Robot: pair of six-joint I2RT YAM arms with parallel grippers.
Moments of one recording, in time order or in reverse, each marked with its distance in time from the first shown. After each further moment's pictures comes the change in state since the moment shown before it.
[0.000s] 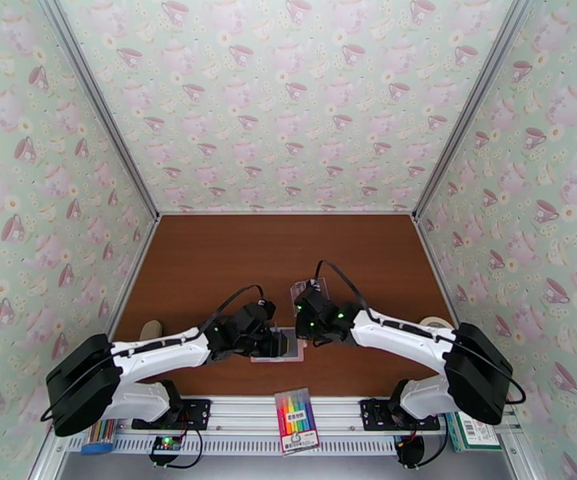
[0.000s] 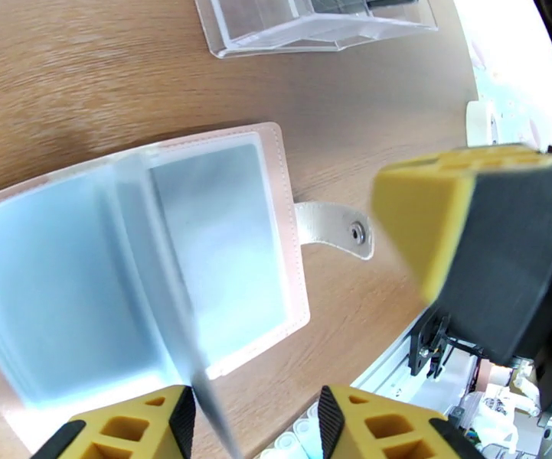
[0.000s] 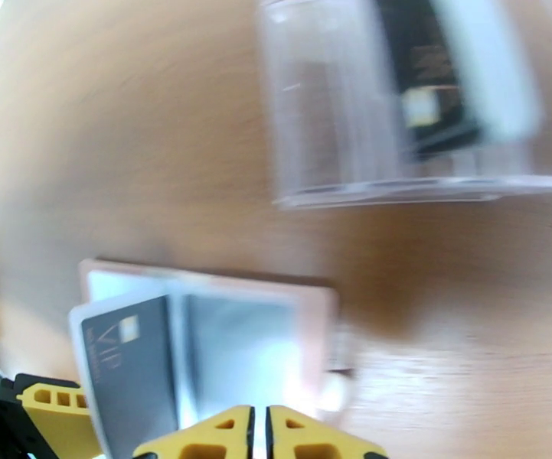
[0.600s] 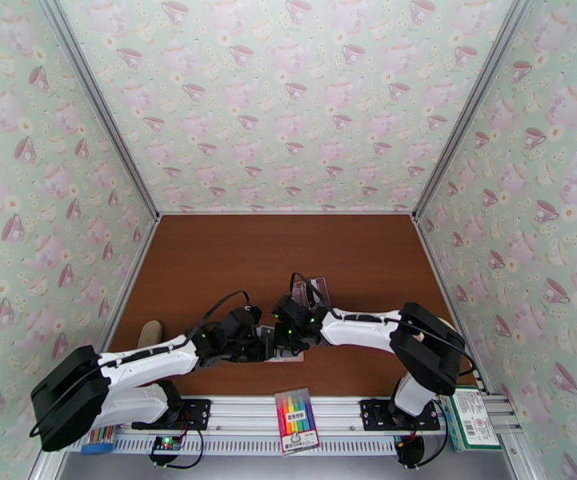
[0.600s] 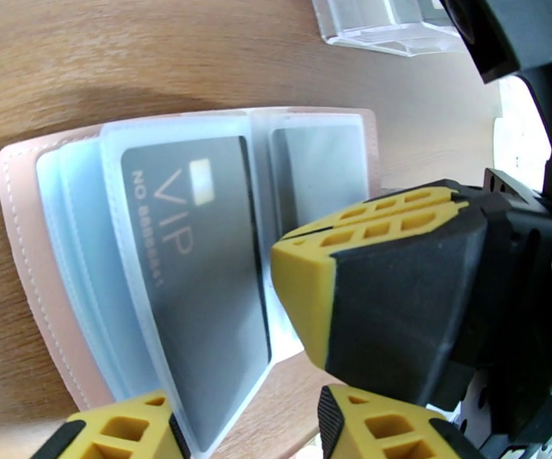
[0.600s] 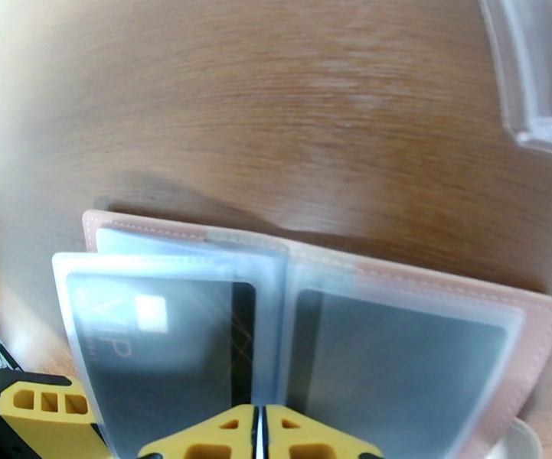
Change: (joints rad) left arm 0.066 -0.121 -0.132 -0.013 0.004 -0.004; right arm 0.105 0.275 0.083 0.183 -0.160 0.067
